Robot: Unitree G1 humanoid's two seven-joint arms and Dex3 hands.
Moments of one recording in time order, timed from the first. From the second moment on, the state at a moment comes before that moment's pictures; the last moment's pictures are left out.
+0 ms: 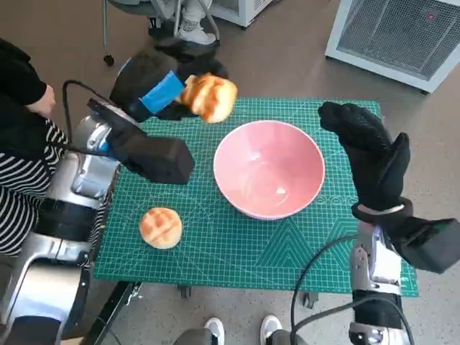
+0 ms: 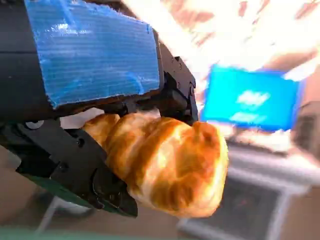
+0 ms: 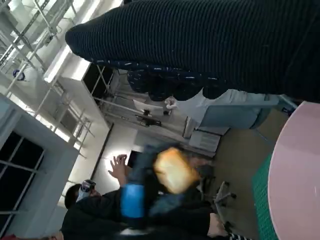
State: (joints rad) left arm -0.95 0.50 -0.27 0.49 0.54 -0.38 0.02; right arm -0.49 -0.12 -0.18 0.36 0.36 -0.54 0.51
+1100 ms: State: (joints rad) left arm -1.02 0.28 -0.49 0.81 0.67 -0.50 -0.08; right arm -0.46 -0.13 -0.20 0.32 0.36 -0.54 0.51
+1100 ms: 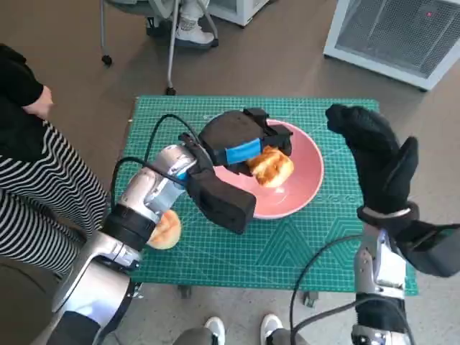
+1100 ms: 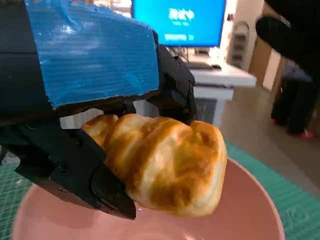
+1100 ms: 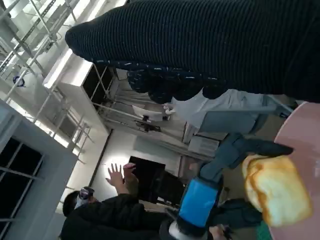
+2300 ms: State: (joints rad) left arm -1.02 0.33 -0.40 0.75 0.52 -0.44 -0.36; right arm -0.45 -0.13 -0.21 0.30 0.36 -0.54 0.49
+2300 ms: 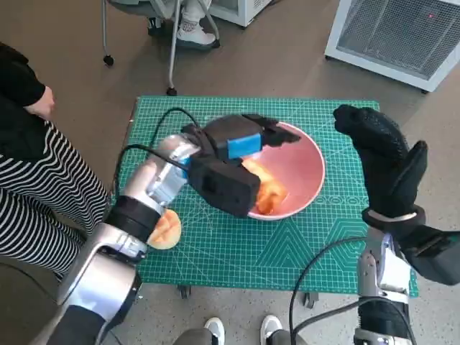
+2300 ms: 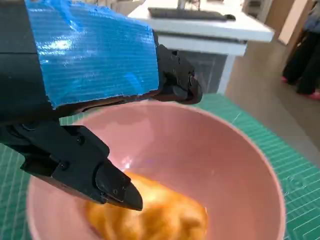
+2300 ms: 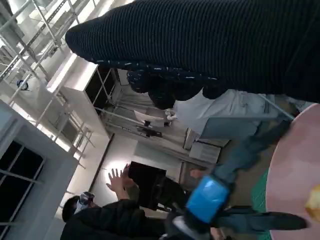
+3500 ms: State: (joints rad) left arm -0.41 0.85 0.04 0.05 0.17 -0.40 -0.63; right arm -0.45 -0.13 -0.20 0.31 0.36 -0.55 0.49
